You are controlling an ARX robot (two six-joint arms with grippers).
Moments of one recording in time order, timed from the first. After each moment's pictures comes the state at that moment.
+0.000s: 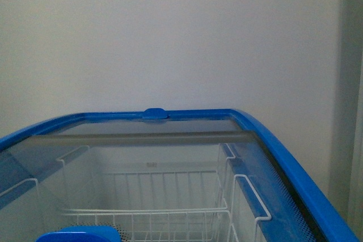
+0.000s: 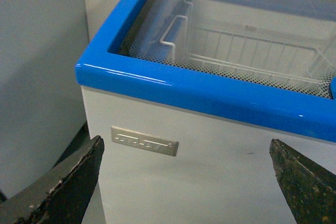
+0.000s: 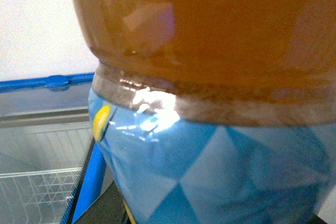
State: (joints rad) left arm 0.01 0.23 0.06 0.05 -0.06 -0.13; right arm -0.18 0.38 0.52 0.01 -0.07 0.09
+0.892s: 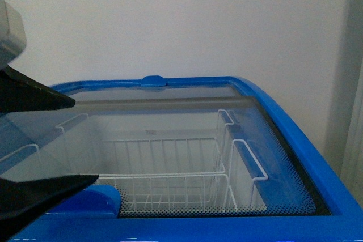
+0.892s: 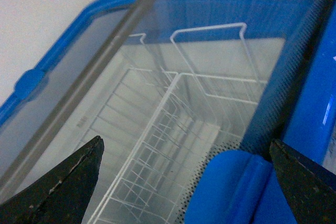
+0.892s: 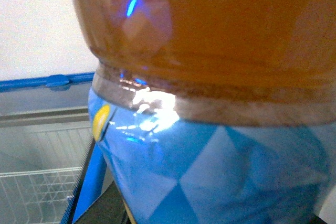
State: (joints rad) left arm -0.14 1.20 0.71 0.18 0.65 0.86; right arm -0.17 0.38 0.52 0.01 -0.07 0.09
